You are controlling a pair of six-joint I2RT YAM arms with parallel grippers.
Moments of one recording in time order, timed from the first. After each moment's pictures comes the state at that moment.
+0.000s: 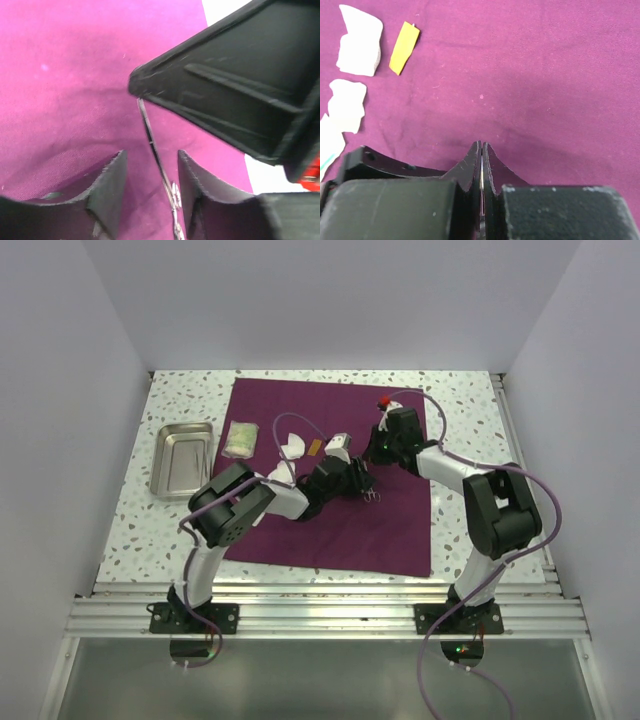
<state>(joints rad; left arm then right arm) -0.82 2.11 1.08 0.66 -0.06 -0.77 0.35 1.78 1.09 -0.04 -0.15 0.37</state>
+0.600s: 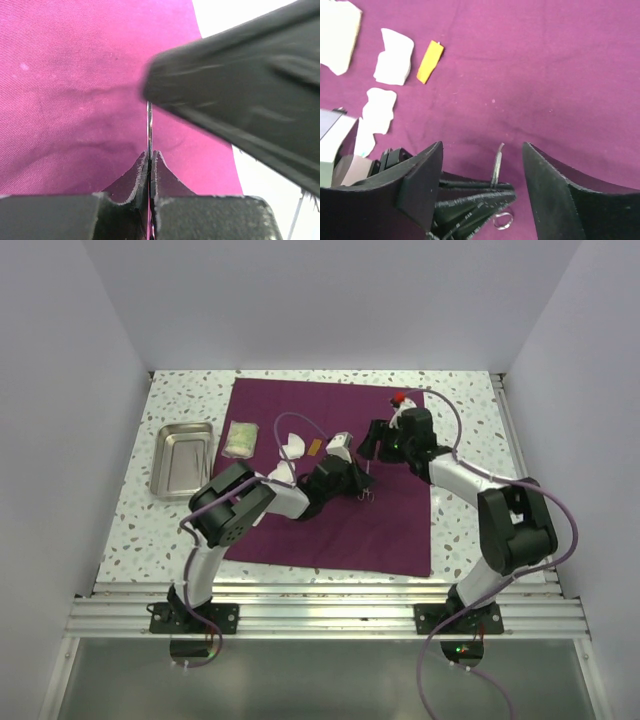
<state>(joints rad) -0.82 2.13 1.09 0.68 -0.02 -0.80 0.32 1.68 1.02 0.04 -0.21 0.41</state>
